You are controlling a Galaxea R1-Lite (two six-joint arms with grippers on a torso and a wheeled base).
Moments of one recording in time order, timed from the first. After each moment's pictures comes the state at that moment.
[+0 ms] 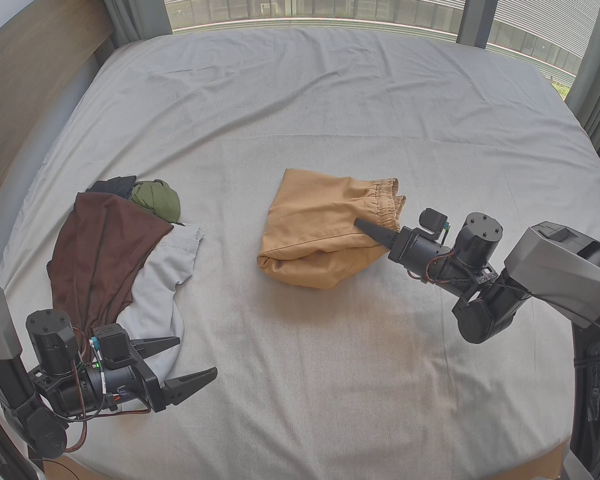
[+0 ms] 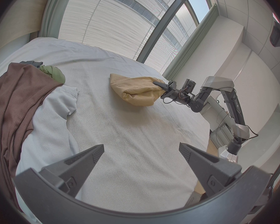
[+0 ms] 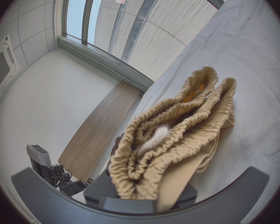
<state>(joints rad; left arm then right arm) -0.21 1.90 -0.02 -1.55 -0.57 -0.05 0.34 2.39 -1.10 -1.49 0.59 0.73</state>
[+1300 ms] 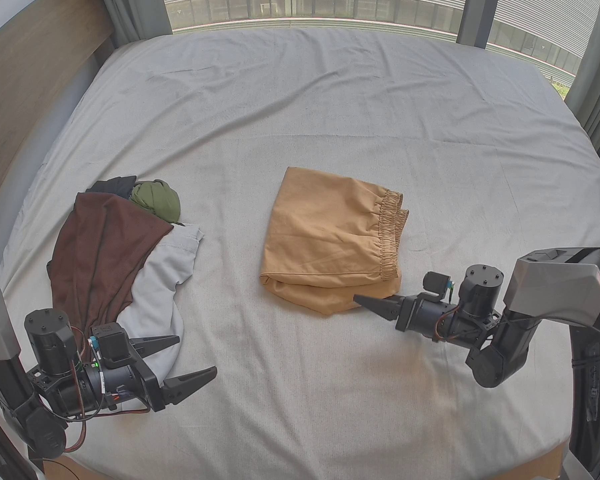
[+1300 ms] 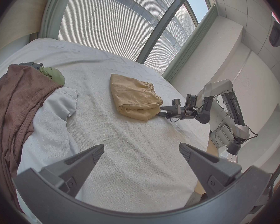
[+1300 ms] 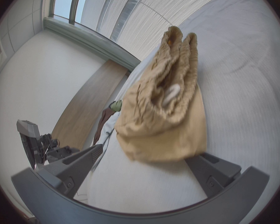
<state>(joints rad) -0.21 1.89 -0.02 -1.55 -0.57 -0.05 0.34 2.41 -0.75 -1.54 0.59 0.54</state>
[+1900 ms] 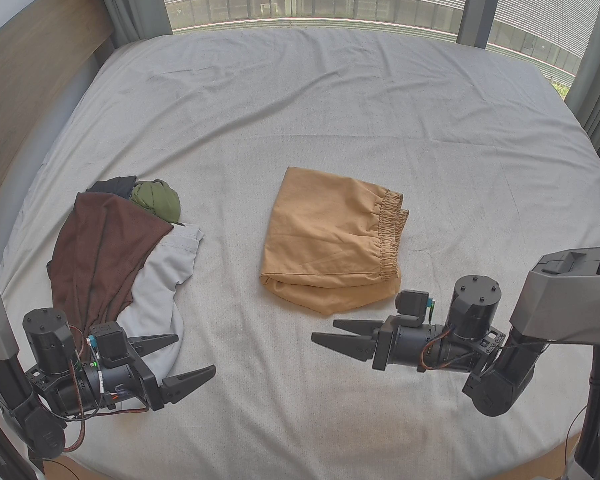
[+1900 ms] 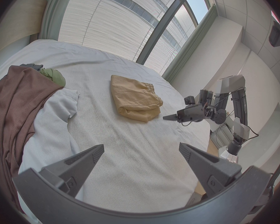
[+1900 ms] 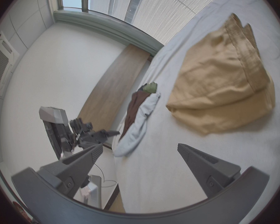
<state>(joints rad) -0.21 1.89 -0.02 -1.55 -0.57 -0.05 0.56 2.24 -0.58 -1.54 0.63 0.55</state>
